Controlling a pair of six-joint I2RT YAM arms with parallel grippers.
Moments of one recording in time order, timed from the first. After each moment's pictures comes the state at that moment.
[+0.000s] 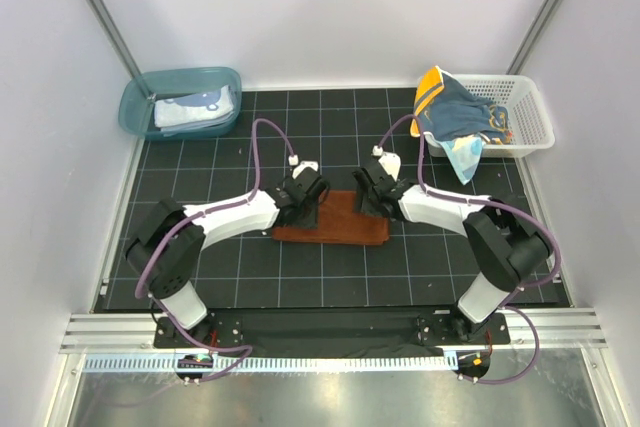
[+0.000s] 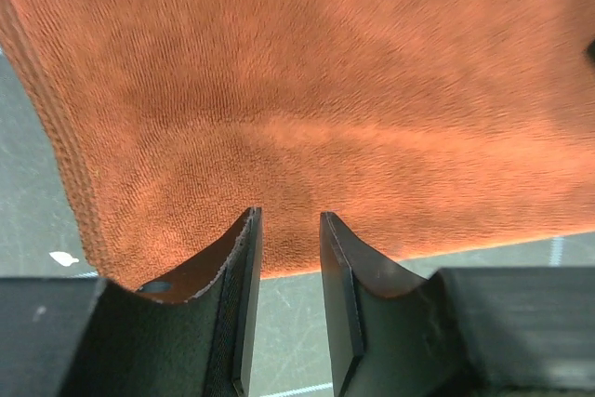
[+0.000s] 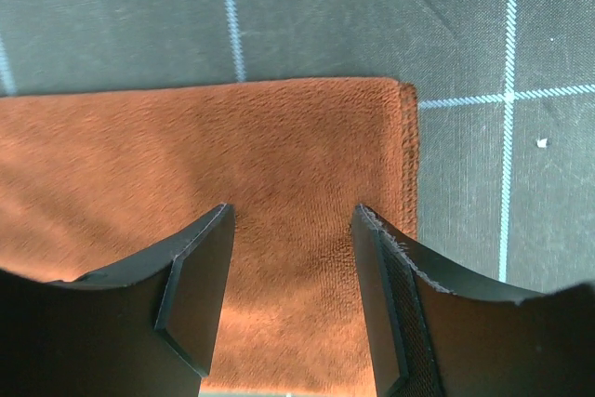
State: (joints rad) left arm -0.81 1.66 1.04 -0.43 -0.25 -0.63; right arm 0.65 1.63 0.91 -0.27 0.35 0.71
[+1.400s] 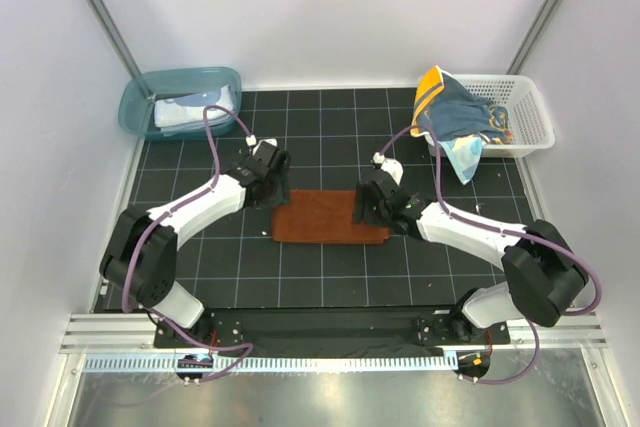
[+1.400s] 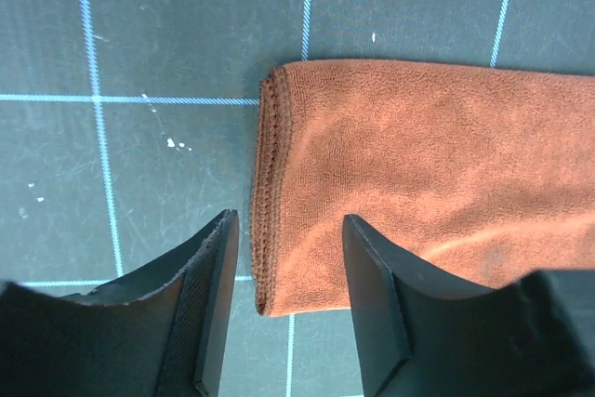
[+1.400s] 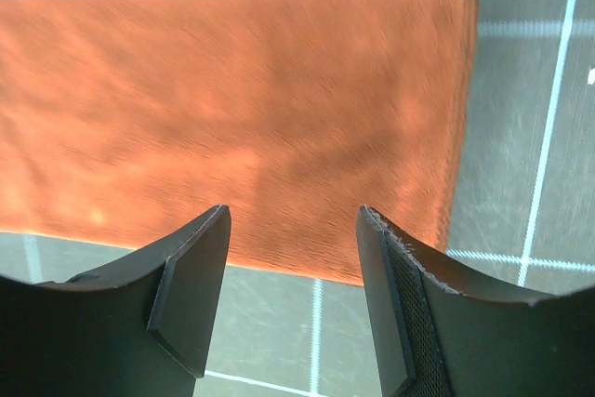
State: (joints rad) left arm -0.56 1.55 1.04 -0.52 -0.23 -0.57; right arm 0.71 1.41 0.81 -0.28 0.27 0.70
